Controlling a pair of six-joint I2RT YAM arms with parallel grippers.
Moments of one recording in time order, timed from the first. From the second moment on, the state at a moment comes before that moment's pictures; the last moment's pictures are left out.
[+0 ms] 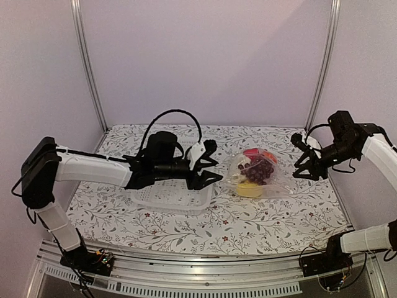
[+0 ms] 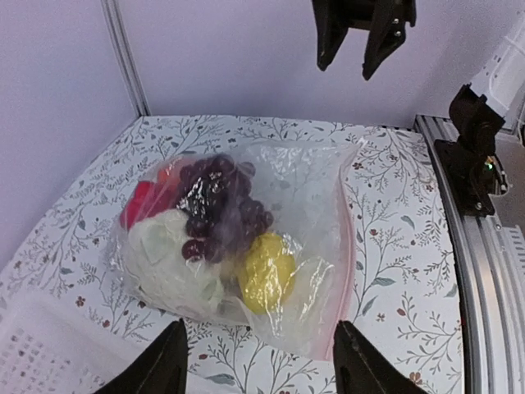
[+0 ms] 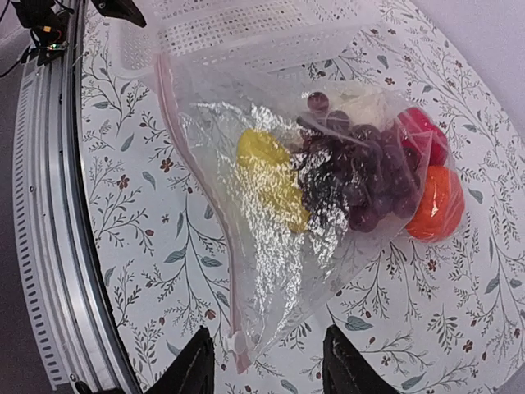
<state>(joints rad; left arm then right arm) -0.88 1.74 1.02 0.38 0.39 0.21 0.11 1.19 1.10 -1.07 -0.62 -0.92</state>
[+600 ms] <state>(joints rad) -0.81 1.19 1.10 -0.15 -0.27 0.03 0.05 0.83 1.14 -0.66 -0.56 -0.34</state>
